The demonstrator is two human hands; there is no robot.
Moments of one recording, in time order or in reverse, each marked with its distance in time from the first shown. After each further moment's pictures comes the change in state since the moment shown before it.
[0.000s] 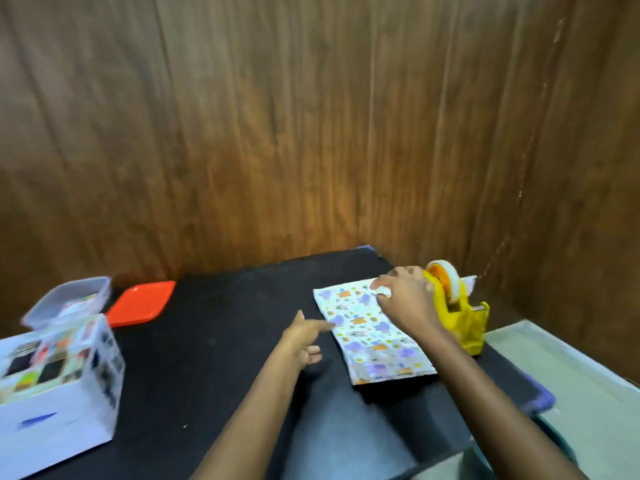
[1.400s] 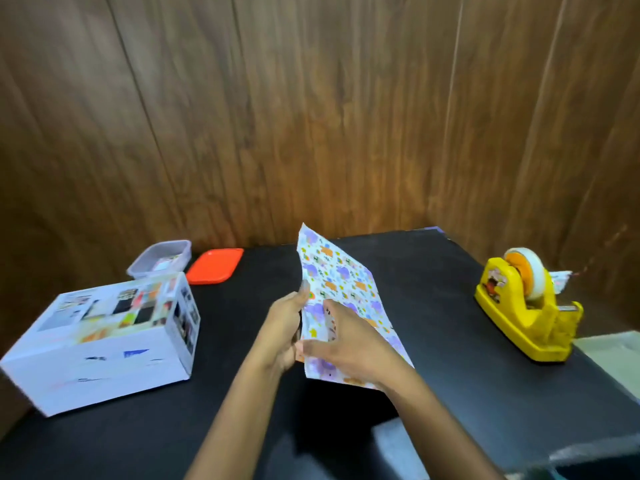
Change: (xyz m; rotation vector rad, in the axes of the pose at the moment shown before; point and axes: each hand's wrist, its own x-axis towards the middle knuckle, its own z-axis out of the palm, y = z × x) left_hand -0.075 -0.002 -0.071 -0.398 0.109 0.275; right_hand -0.072 -0.117 0.015 0.665 -0.579 -0.224
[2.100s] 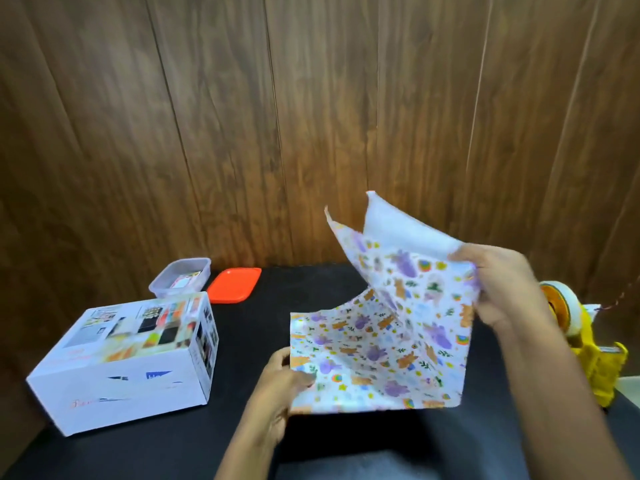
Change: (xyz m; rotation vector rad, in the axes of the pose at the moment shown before) left_hand -0.012 -0.024 -0.052 0.143 0.160 -0.075; right_hand 0.023 0.006 -0.120 0.923 0.680 0.036
